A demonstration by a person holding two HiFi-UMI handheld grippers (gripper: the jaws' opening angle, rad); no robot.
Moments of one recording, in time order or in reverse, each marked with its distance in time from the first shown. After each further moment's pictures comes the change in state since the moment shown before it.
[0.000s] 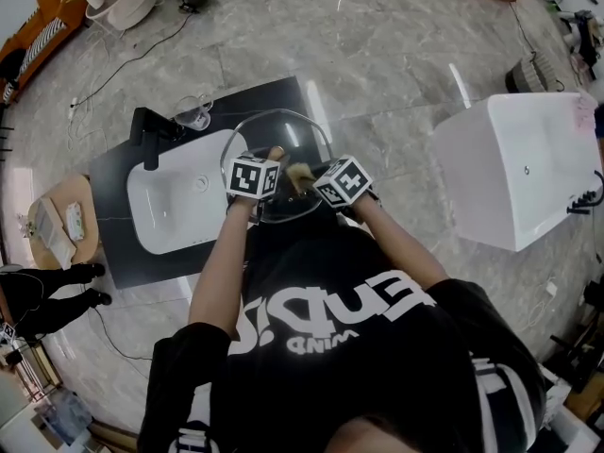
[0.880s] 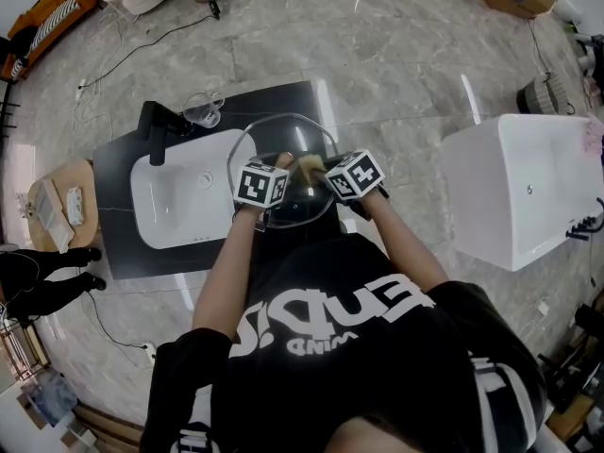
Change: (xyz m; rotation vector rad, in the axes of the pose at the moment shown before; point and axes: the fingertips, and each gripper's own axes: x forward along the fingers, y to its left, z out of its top) left arm 0.001 0.002 -0.001 -0.039 -0.007 0.010; right arm -0.005 -0.038 0.022 0.016 0.027 -0.010
